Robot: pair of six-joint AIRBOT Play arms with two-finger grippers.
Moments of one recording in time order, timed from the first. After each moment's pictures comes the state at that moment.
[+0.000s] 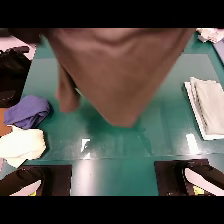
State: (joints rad) left arm -0.49 -1.11 1.77 1.41 -1.20 -1.45; right arm 0.02 -1.07 1.77 -1.12 1.34 1.41
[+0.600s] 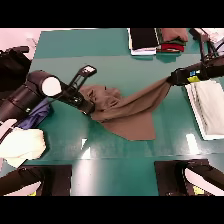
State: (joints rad) left arm -0.53 -1.19 1.21 1.40 -1.17 -1.47; right arm 0.05 -1.06 1.29 -1.24 1.31 1.44
